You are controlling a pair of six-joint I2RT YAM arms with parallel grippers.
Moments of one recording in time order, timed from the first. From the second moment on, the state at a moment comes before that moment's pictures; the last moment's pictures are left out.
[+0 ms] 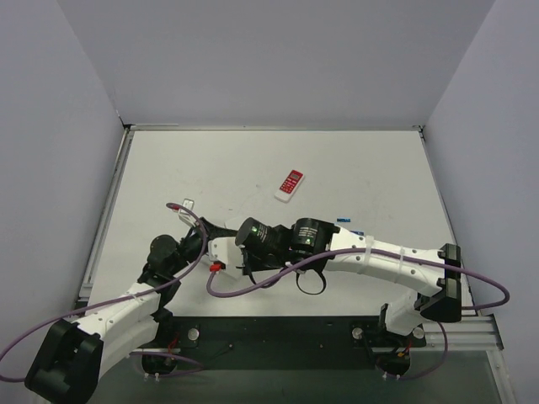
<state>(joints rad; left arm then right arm) -0.44 0.89 0.15 0.78 0.46 -1.26 1.29 1.51 1.49 -0.92 0.21 -0.50</state>
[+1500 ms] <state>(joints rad) -0.55 0.93 0.15 0.84 0.42 -1.31 1.35 1.72 1.66 -1.13 0.18 -0.63</state>
